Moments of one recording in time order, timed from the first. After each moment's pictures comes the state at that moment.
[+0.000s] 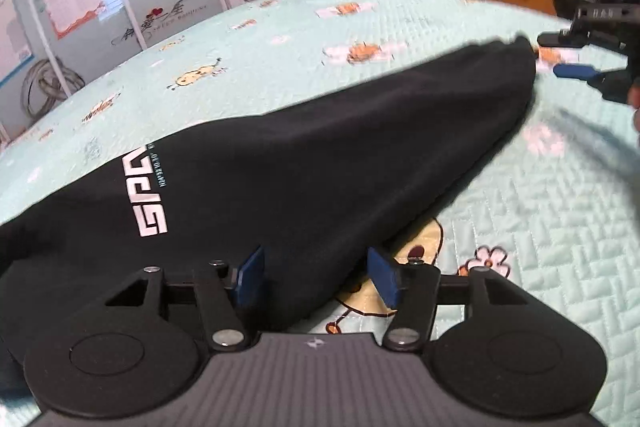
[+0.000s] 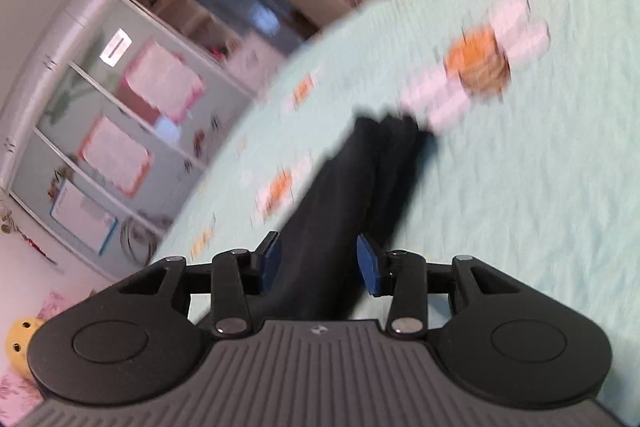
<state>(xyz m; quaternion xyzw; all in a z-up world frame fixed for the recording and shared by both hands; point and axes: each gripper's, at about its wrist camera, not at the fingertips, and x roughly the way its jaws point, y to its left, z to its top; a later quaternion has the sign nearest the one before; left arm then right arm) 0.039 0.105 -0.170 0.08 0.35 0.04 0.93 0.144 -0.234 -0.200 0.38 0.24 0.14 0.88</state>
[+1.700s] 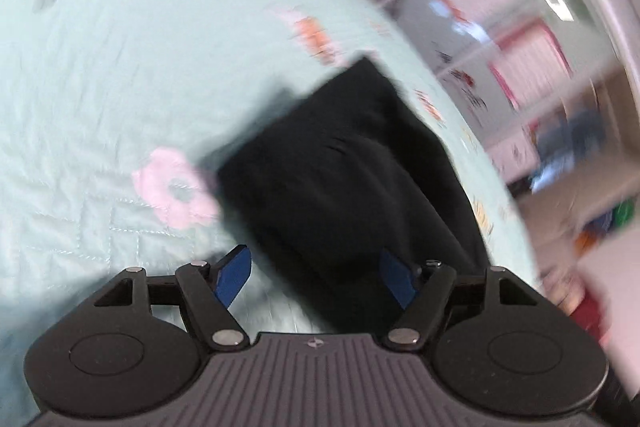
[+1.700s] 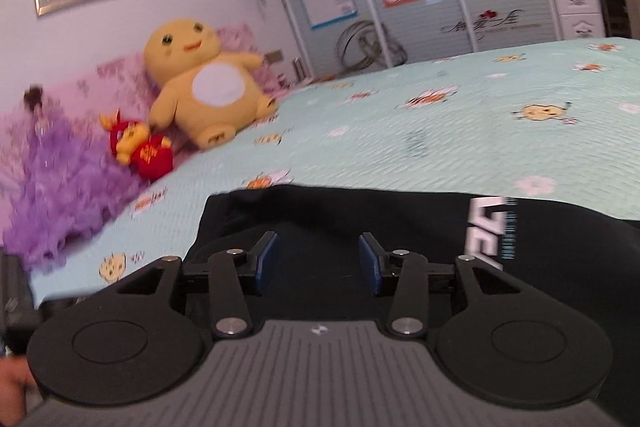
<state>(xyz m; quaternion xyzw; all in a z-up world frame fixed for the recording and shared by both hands) -0.160 0.462 -0.207 -0.54 0.17 0.28 0.78 0.041 0.223 -0.121 0.03 0.26 0.52 0.82</state>
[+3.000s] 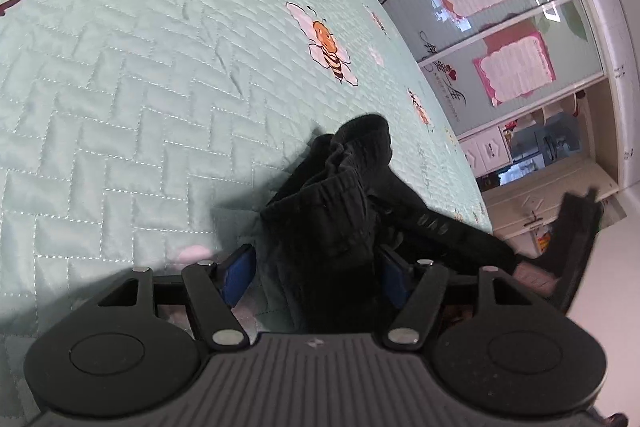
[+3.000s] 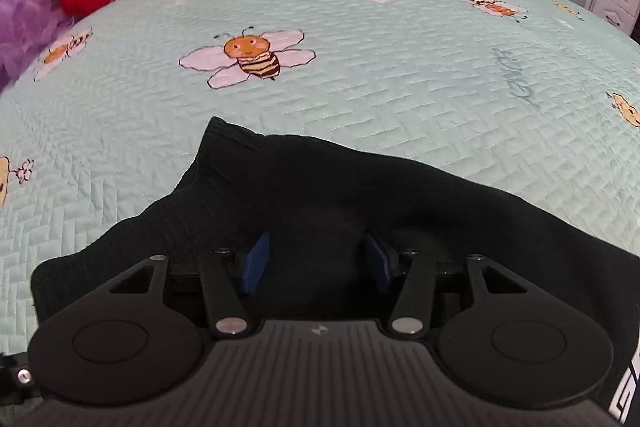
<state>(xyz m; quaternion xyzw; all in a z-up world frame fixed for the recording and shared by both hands) -0.171 0.525 -0.201 -0.53 0.18 0.22 0.80 0.053 0.458 -0.173 -0.20 0.37 0.44 0.79</state>
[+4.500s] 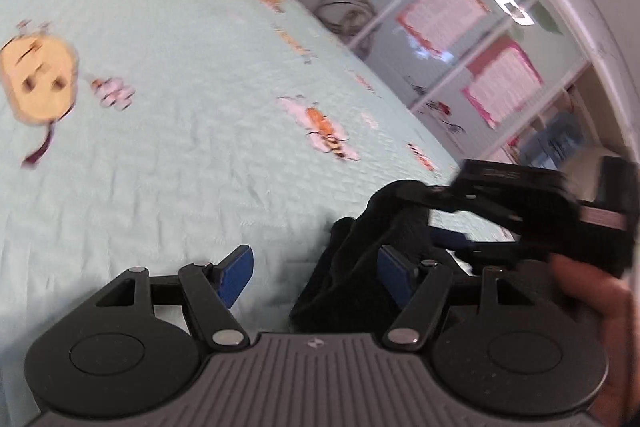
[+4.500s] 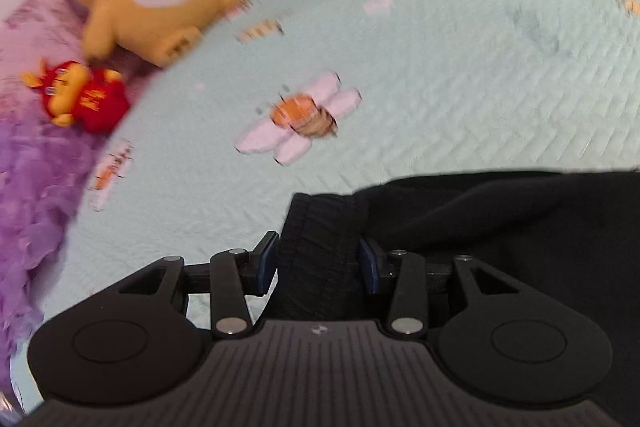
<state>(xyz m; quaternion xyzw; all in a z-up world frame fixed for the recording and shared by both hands) -0.191 0.541 -0.177 -0.41 0.13 0.27 0.86 0.042 0.463 -0.134 0.00 0.44 0.45 0.78</state>
